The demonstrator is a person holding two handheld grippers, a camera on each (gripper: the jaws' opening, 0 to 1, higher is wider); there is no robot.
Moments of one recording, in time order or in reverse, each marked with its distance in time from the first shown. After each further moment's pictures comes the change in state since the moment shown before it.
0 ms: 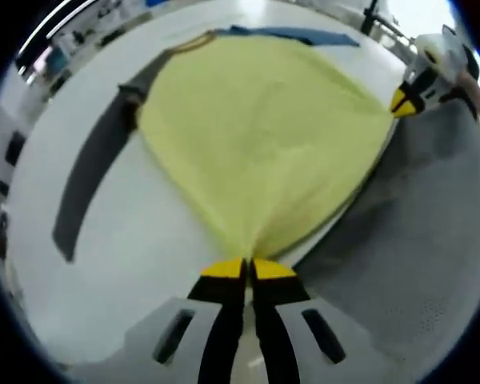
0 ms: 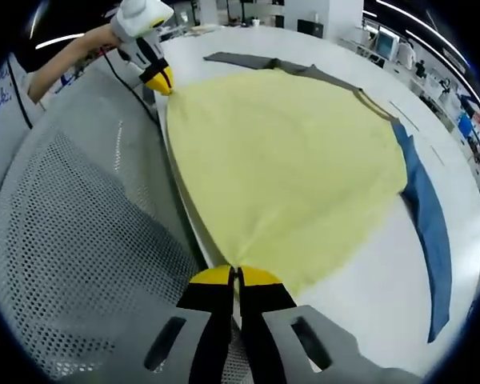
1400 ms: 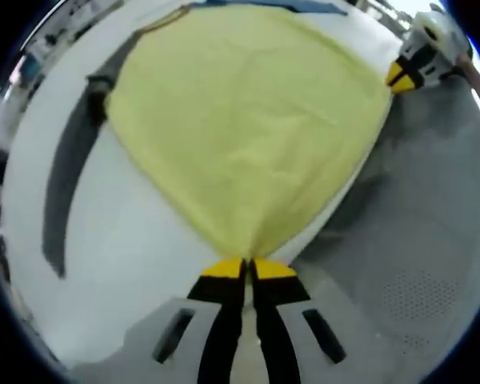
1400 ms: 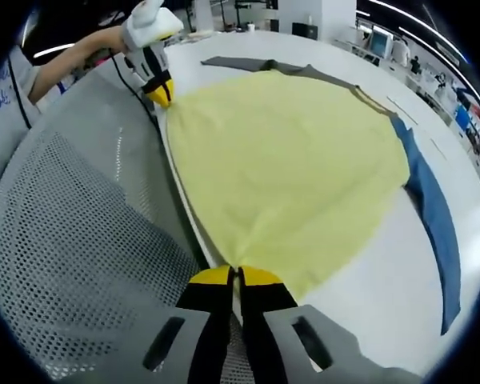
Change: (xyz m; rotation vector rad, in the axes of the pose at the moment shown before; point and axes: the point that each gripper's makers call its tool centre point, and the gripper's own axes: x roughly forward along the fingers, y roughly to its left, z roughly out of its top) left arm 0.018 -0.003 -0.012 0.089 0.149 -0.071; right arm 0.009 0.002 -0.006 0.043 -0.045 0.007
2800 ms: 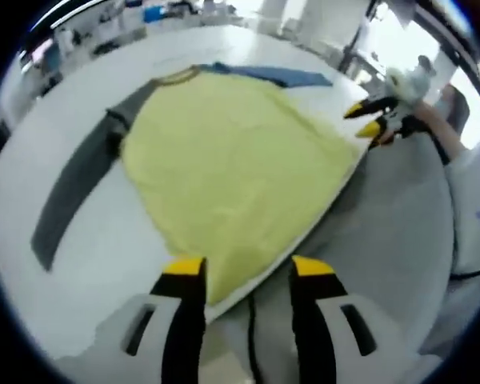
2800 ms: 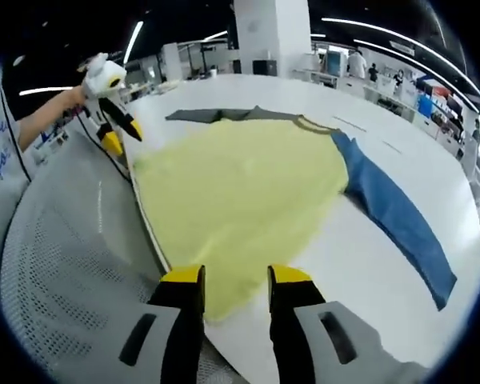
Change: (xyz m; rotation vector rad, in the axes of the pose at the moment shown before) left arm -0.051 -0.032 0.041 -0.137 -0.370 -0.107; right arm -0.055 -0.057 0.017 0.142 -0.273 -0.144
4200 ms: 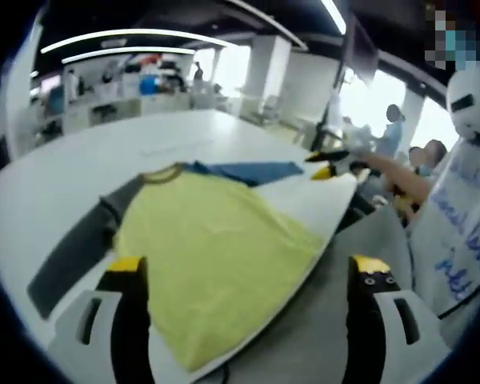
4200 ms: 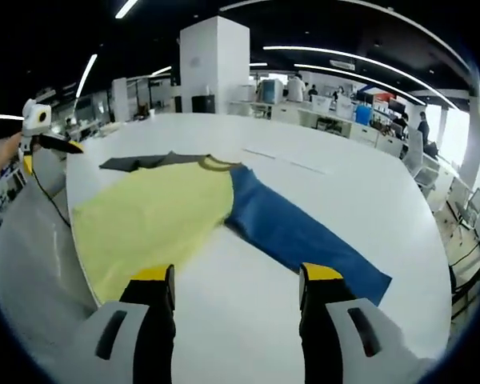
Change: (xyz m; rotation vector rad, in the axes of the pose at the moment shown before) left arm -0.044 -0.033 0.094 0.045 -0.443 -0.084; right arm -0.062 -0.130 0.013 0.113 -0.160 -0.294
